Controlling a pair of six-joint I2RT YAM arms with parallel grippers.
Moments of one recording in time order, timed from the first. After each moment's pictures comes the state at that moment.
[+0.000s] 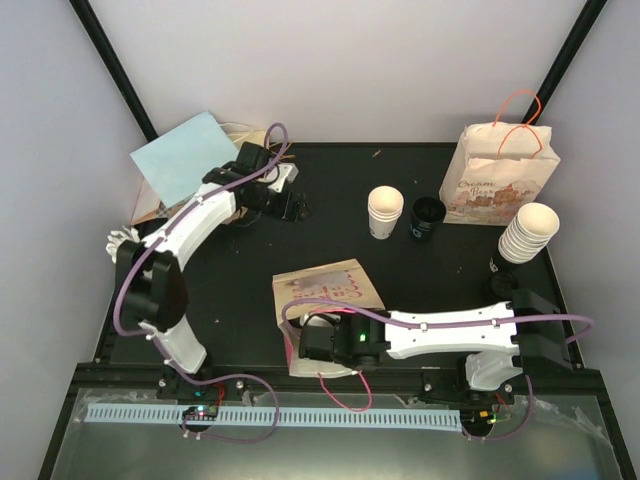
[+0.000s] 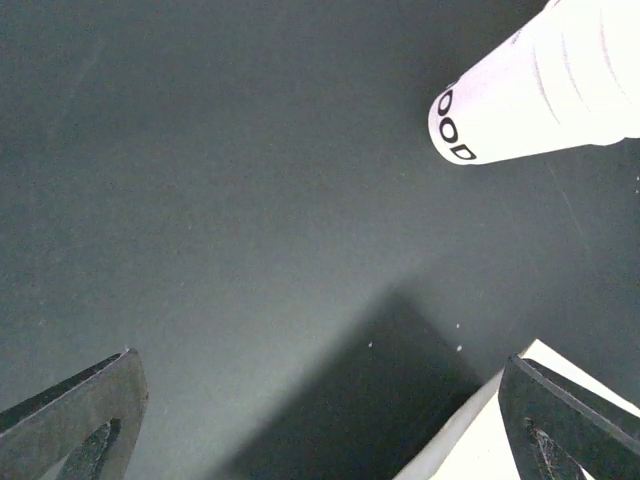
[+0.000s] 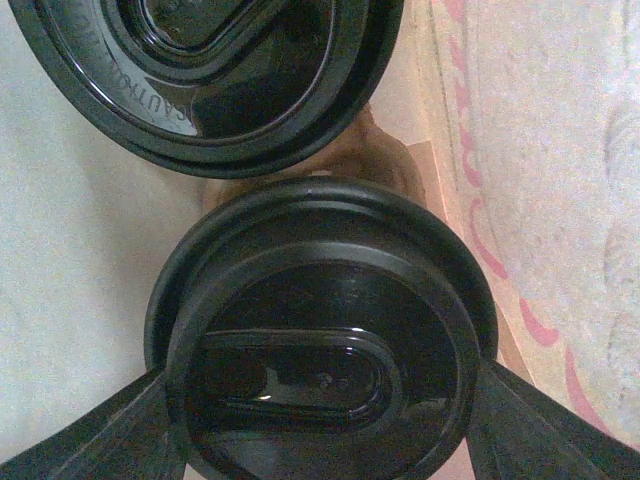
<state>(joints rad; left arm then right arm) -0.35 1.67 1.43 -0.76 0.39 -0.15 1.51 1.49 1.10 -0.96 0.75 -0.05</state>
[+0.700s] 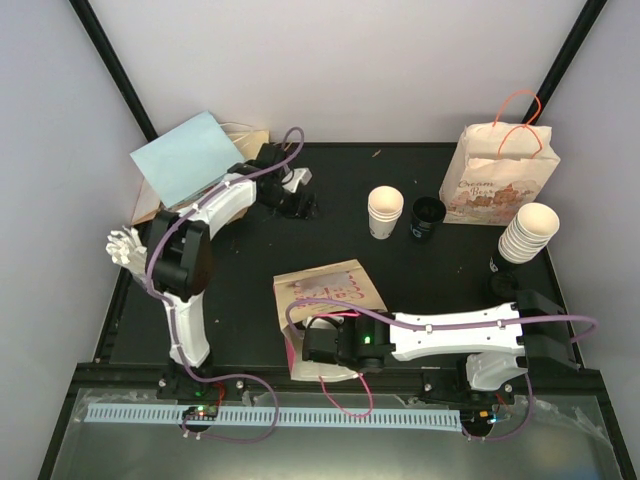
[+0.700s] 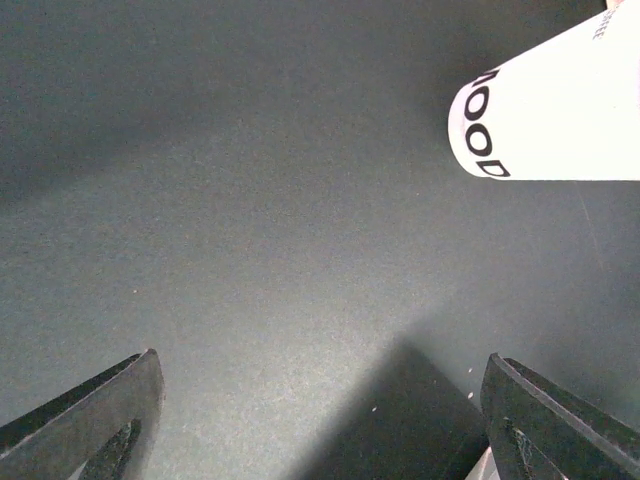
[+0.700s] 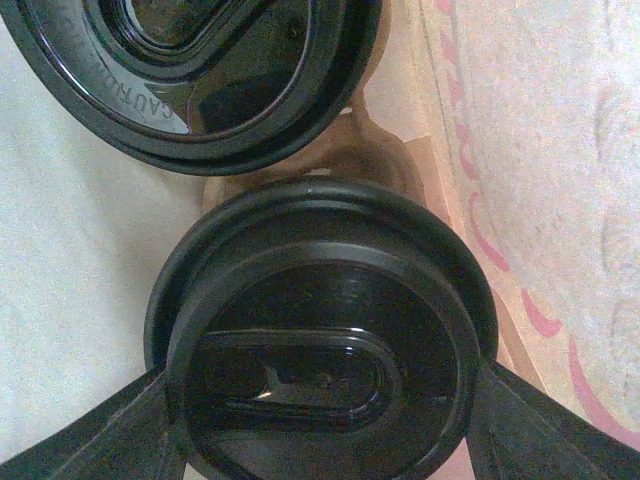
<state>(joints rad) -0.35 1.96 1.58 -0.73 0.49 -0.15 1.52 1.46 1.07 -0.95 0.76 -0.01</state>
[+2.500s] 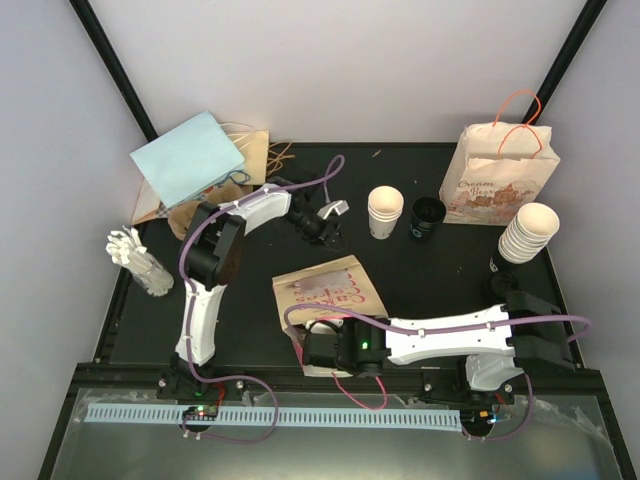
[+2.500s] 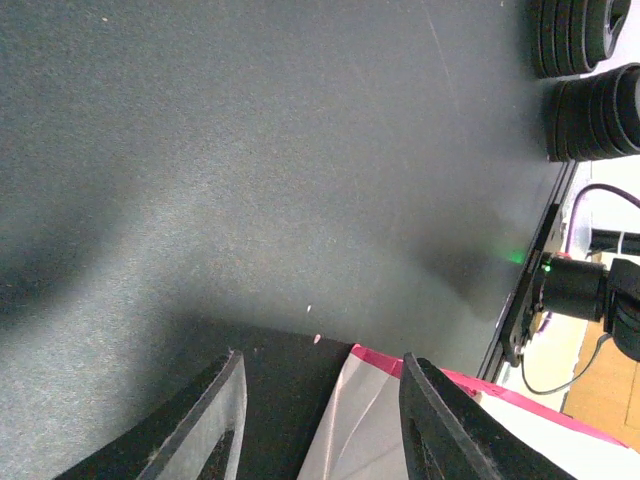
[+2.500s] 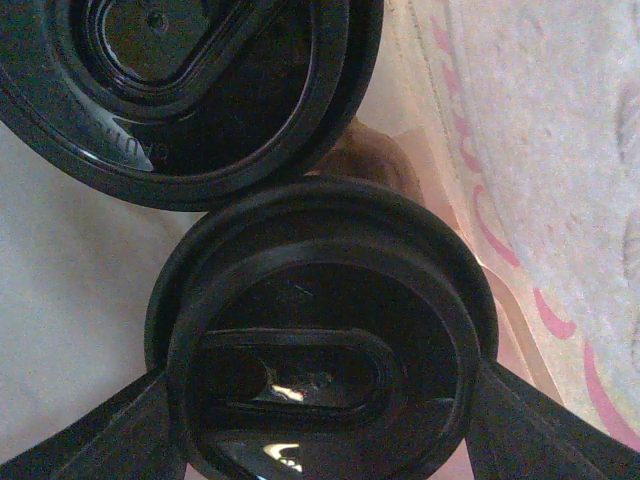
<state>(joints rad) -0.49 2.19 1.65 -0.82 0.86 -0.03 1.52 1.48 0.99 -0.83 0.84 0.01</state>
